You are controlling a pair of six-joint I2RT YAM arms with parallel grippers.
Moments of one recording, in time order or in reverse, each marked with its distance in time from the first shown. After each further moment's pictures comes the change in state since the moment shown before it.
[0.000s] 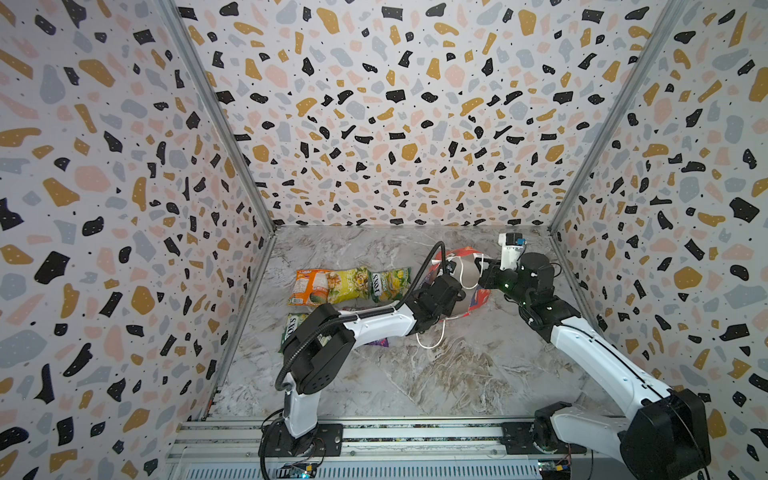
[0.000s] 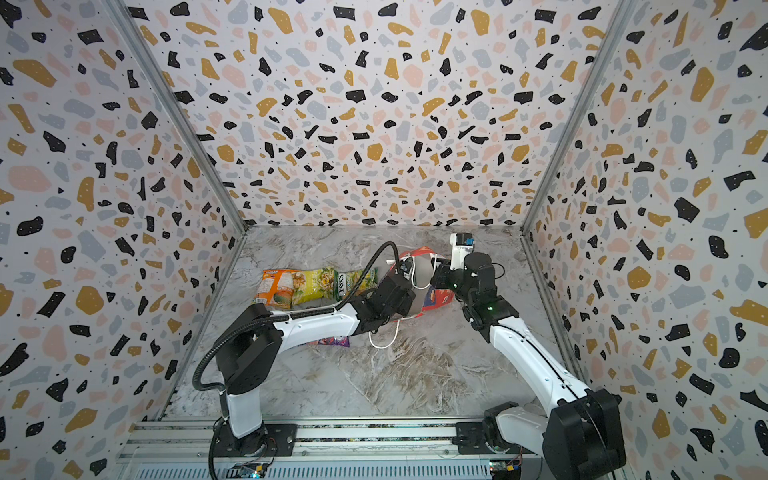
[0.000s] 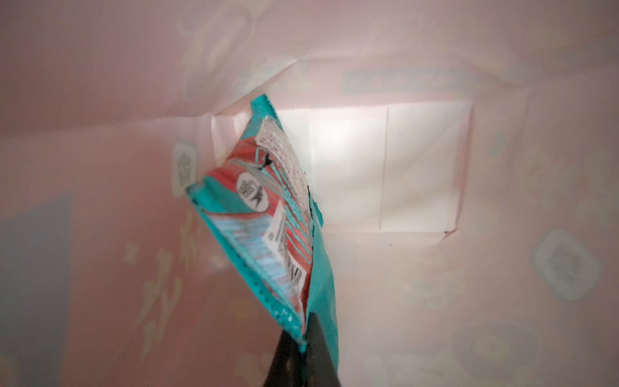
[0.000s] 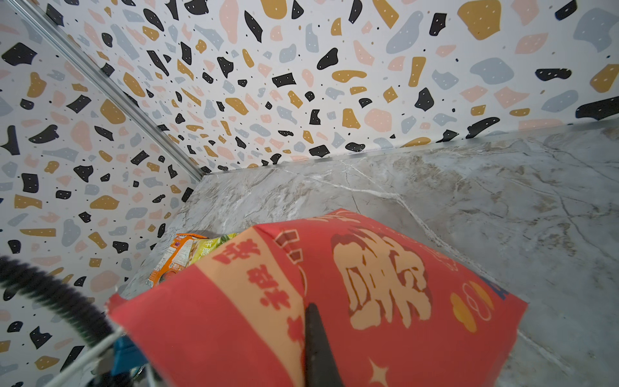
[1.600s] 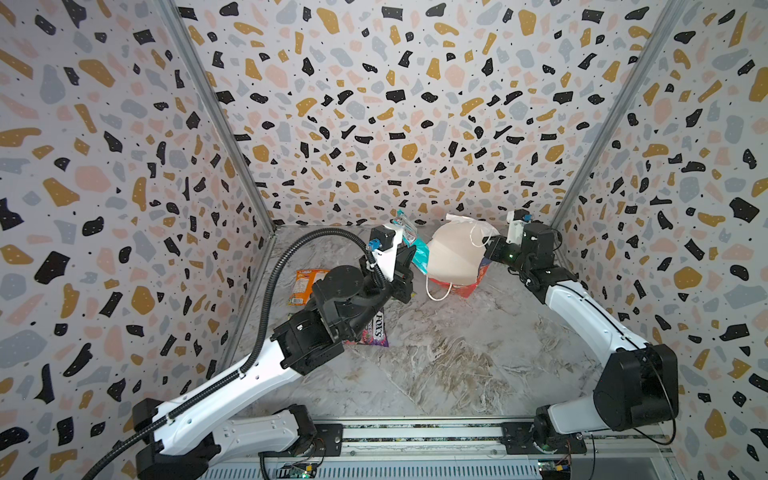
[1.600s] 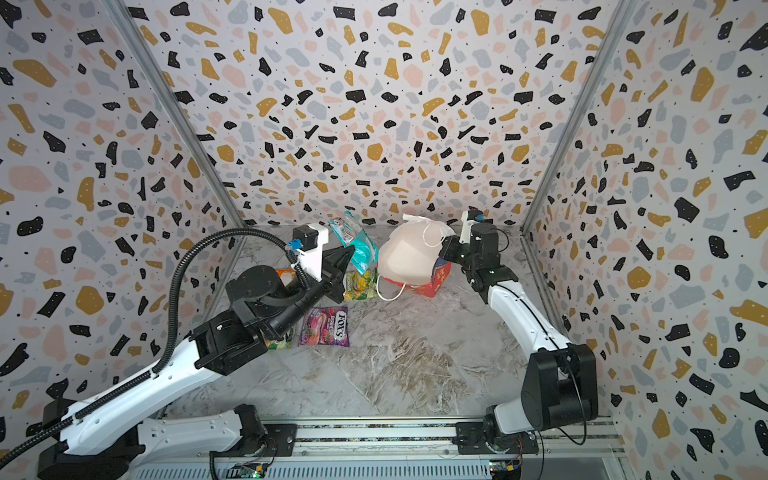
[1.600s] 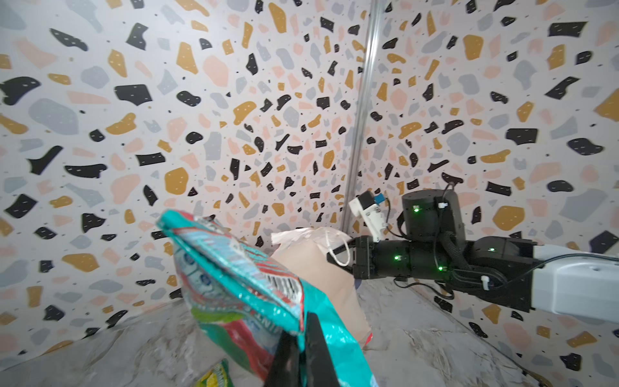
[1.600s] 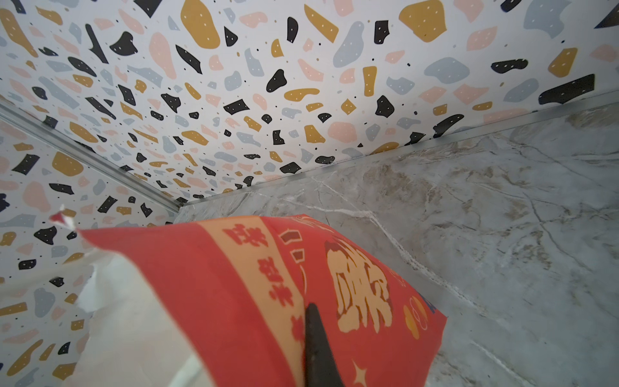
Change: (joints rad) left arm -0.050 -0.788 -0.018 -0.116 0.022 0.180; right arm -0.158 0.280 0.306 -0.115 -0.075 0.071
